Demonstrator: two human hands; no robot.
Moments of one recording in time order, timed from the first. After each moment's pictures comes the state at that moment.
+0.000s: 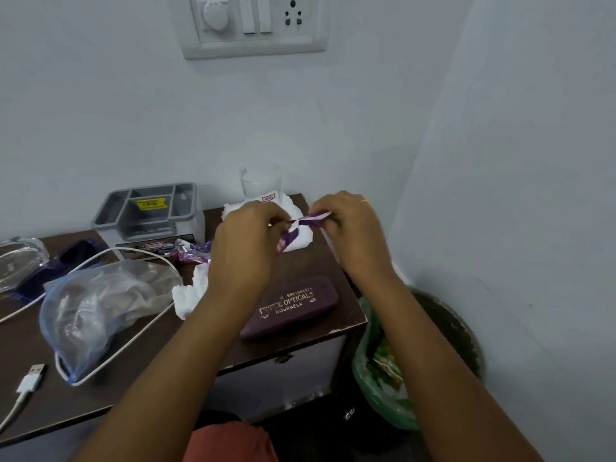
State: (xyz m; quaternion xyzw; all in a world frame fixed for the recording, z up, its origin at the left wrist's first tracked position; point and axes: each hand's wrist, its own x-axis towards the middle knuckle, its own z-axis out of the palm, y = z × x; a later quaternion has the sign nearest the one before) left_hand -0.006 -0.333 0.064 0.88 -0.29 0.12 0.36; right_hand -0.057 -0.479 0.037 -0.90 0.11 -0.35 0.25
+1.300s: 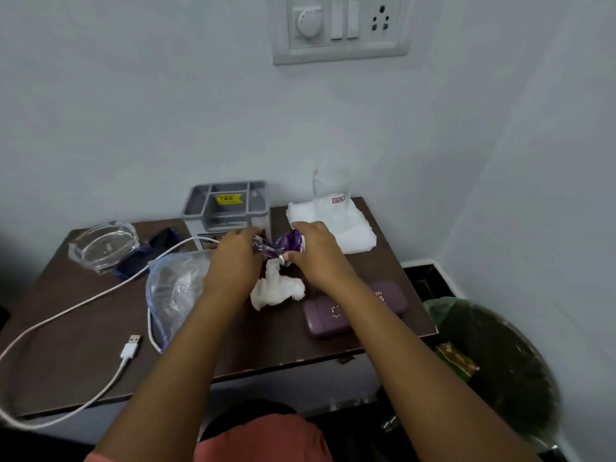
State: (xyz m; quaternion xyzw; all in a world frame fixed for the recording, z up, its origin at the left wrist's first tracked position) left_hand 0.073 -0.239 0.008 0.94 -0.20 0.04 0.26; right_hand 0.024 -0.375 -0.003 -0.92 0.11 -0.09 0.37
